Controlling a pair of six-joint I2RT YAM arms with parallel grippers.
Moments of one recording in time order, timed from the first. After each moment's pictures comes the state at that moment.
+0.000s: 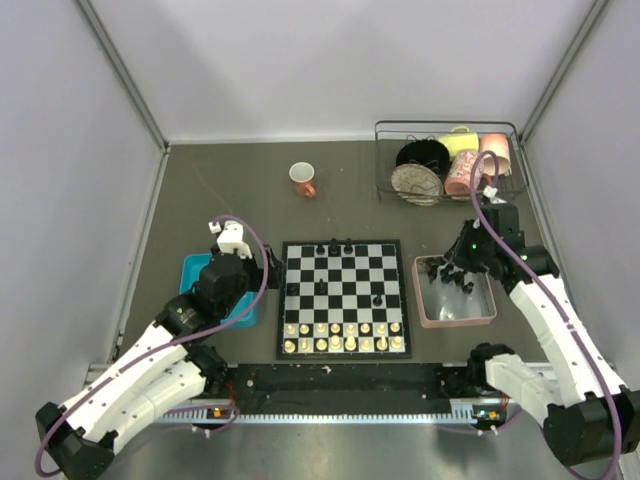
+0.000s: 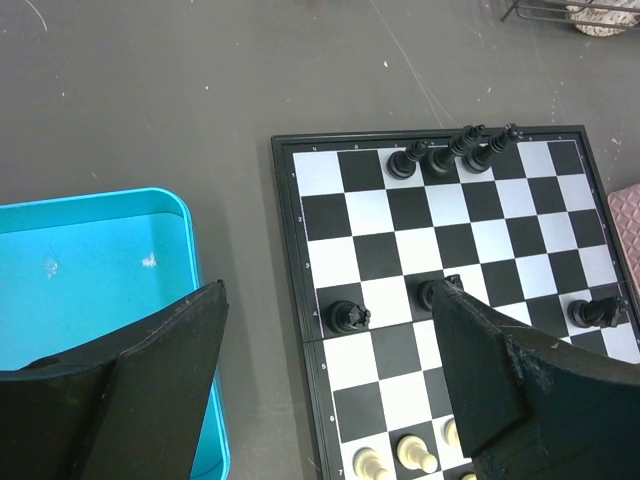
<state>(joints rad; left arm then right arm) -0.67 0.64 0.57 -0.37 -0.33 -0.47 0.18 0.93 0.86 -0.79 0.04 0.54</state>
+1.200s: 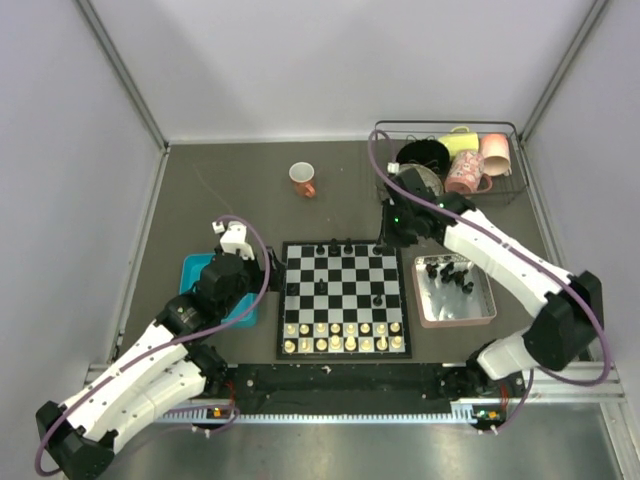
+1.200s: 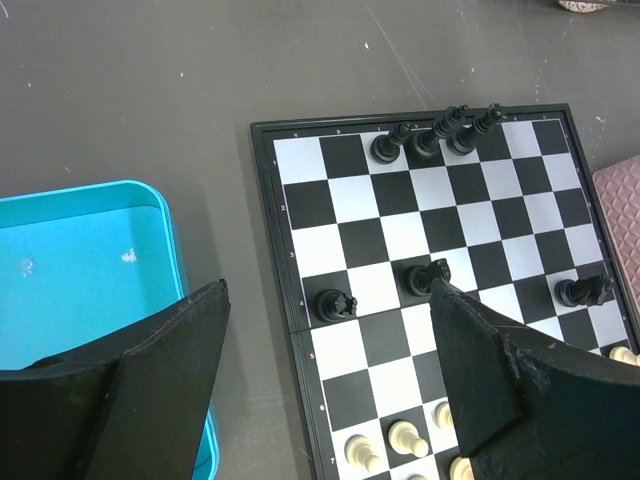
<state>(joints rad) -0.67 0.65 0.57 -0.37 -0.28 -0.47 0.63 1.41 1.26 -0.82 0.05 0.60</state>
